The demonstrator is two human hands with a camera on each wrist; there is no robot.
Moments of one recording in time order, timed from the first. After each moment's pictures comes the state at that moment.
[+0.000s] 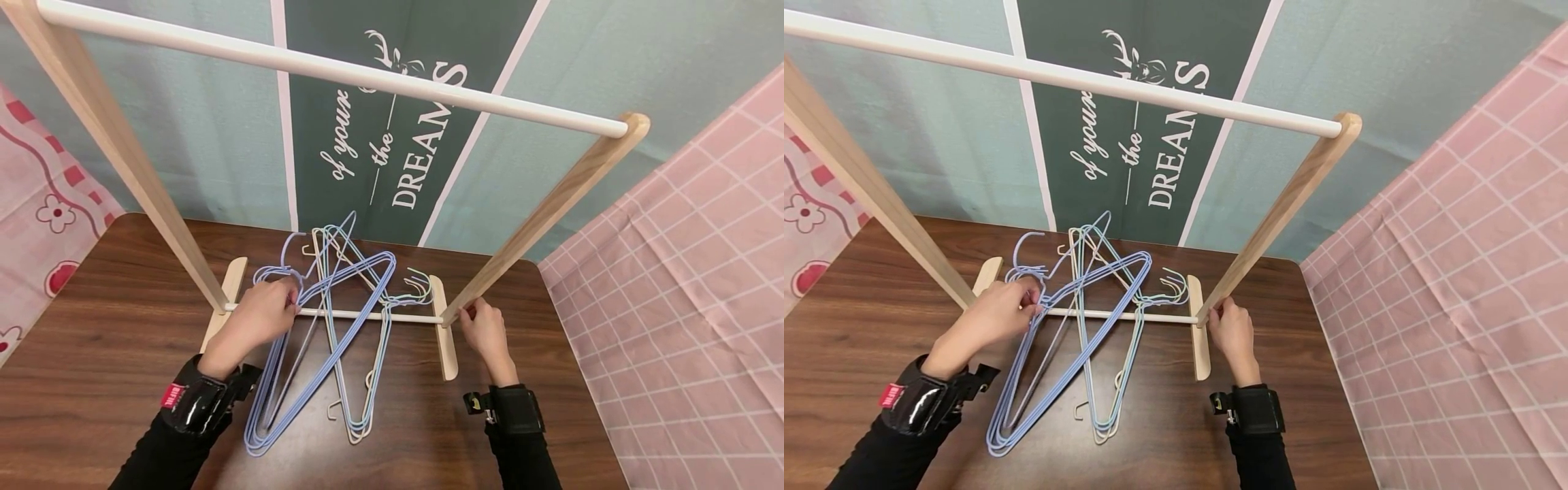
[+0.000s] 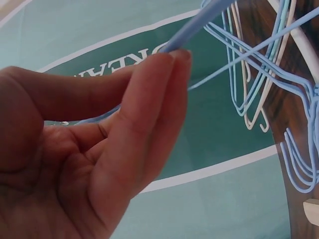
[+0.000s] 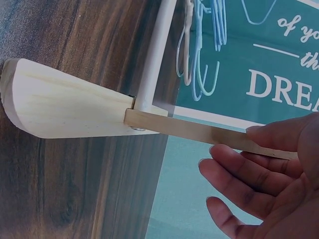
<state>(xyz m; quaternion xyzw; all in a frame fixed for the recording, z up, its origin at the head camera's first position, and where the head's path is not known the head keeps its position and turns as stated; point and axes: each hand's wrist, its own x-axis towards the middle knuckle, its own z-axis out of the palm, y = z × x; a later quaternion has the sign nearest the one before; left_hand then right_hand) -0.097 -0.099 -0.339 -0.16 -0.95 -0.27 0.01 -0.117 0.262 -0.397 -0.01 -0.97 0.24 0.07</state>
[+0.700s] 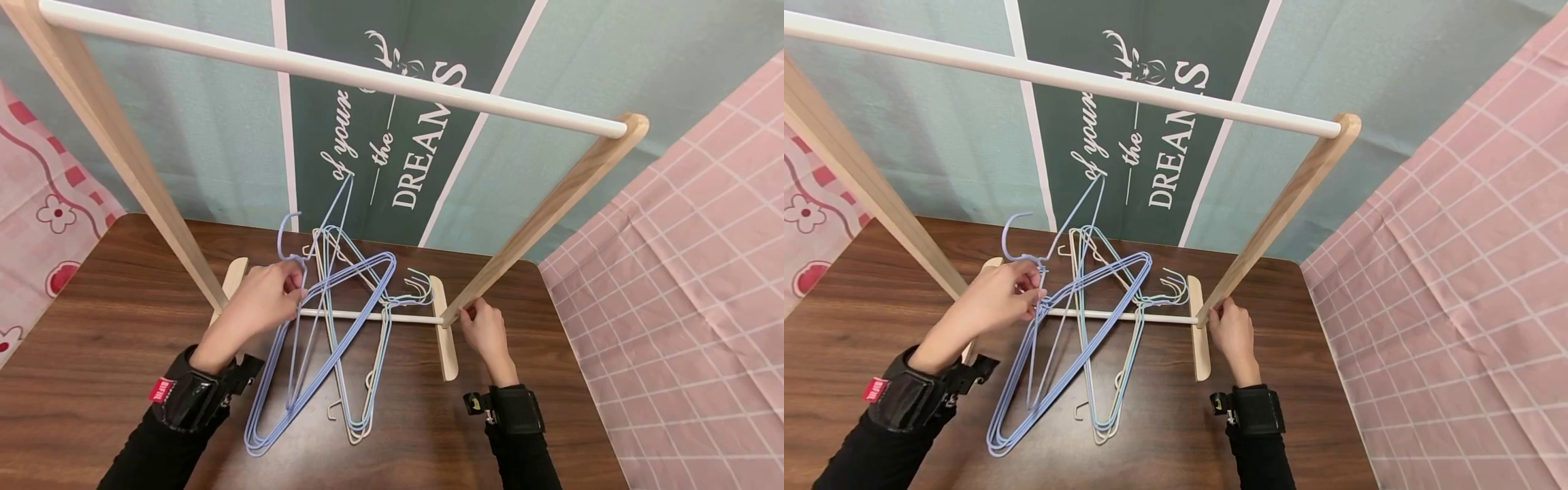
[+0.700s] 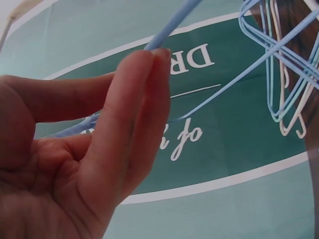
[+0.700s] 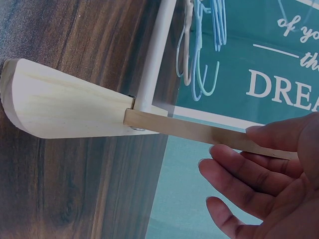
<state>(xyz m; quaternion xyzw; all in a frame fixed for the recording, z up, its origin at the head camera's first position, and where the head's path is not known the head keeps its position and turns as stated) -0.097 -0.096 -0.307 -0.15 -0.93 -0.35 0.02 -0.117 0.263 -0.398 -0.02 -0.97 0.24 0.07</state>
